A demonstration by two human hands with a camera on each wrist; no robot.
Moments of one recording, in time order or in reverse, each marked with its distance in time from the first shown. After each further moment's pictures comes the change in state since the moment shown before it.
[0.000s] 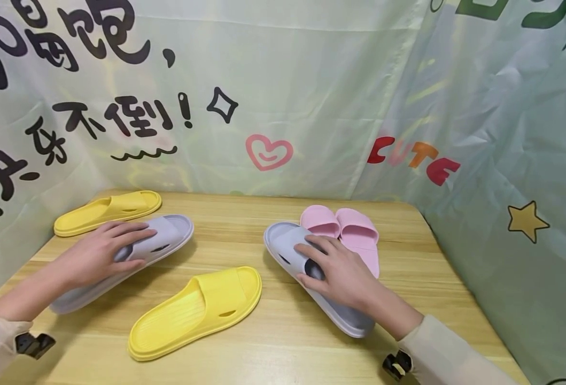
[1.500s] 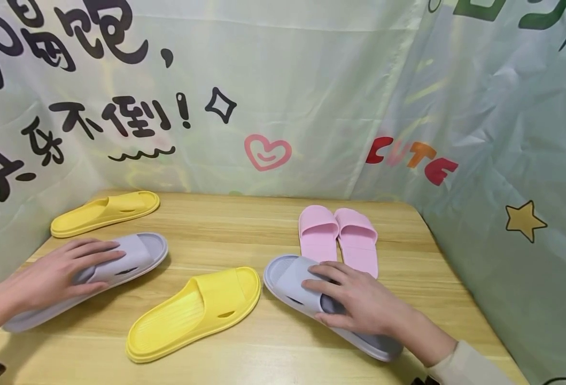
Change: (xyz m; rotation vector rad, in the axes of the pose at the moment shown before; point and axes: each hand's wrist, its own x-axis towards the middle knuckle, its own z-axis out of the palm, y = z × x) left_hand -0.055 -0.030 -0.007 0.016 0.053 0.160; right_hand -0.043 0.009 -0.011 0.017 -0.091 -0.291
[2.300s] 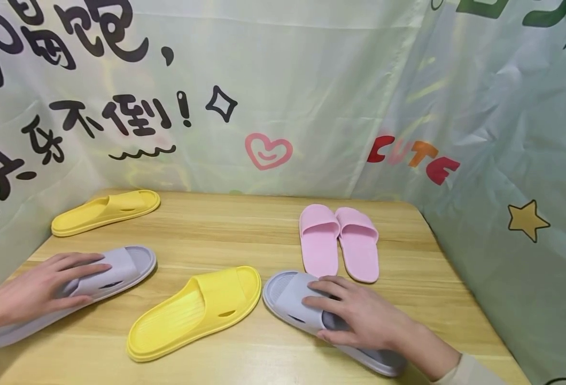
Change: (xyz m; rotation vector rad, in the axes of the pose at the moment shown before) left_hand -0.040 -0.001 0.002 -0.021 -0.058 -0.094; right_hand -0.013 -0.010 0.011 0.018 -0.012 -0.065
